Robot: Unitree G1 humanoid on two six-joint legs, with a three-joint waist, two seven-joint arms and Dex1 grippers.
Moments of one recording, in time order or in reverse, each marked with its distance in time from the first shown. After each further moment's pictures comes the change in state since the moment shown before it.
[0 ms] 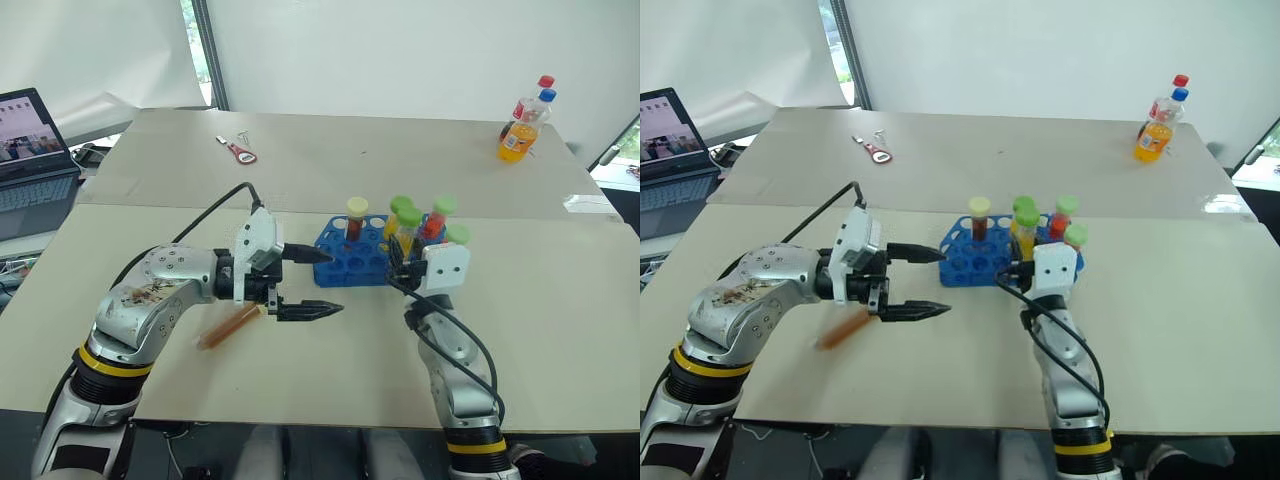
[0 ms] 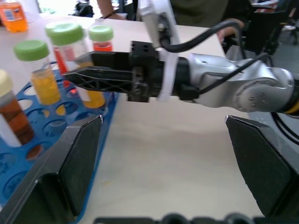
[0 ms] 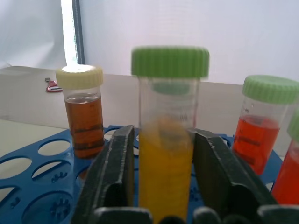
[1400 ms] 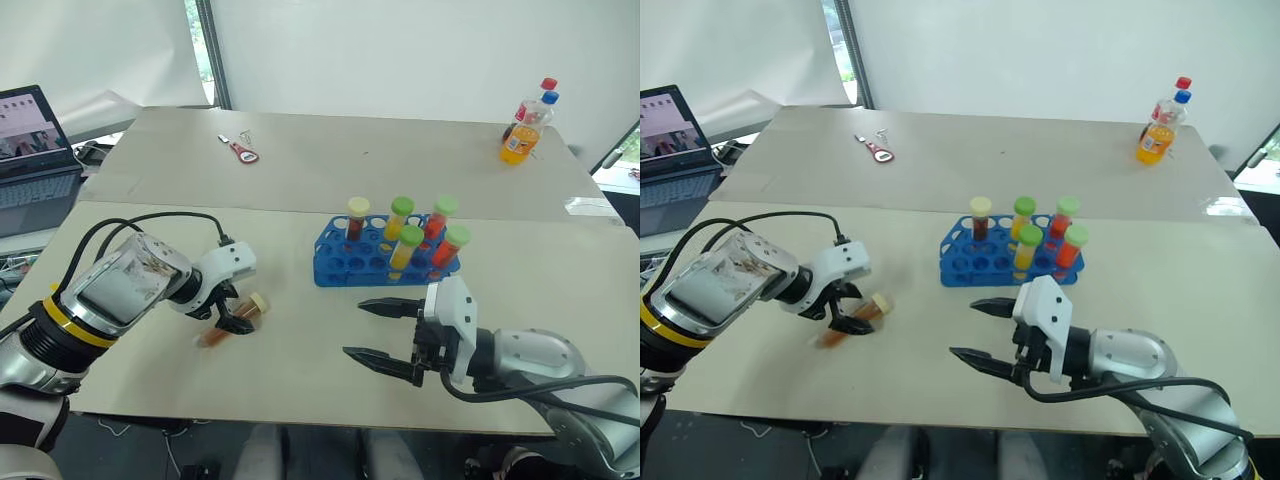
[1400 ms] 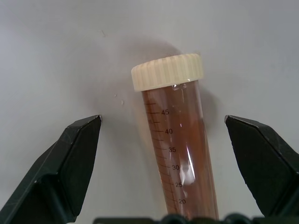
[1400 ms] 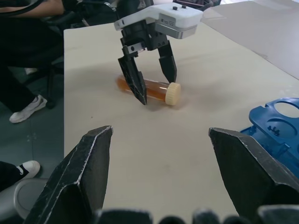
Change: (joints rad) left arm -0.236 0.353 -0.403 0.091 0.303 0.563 -0.017; right arm 0.079 -0.659 -0.018 -0.624 0.639 0.633 0.624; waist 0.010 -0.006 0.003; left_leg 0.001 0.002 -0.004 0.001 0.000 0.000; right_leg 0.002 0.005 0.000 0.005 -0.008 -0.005
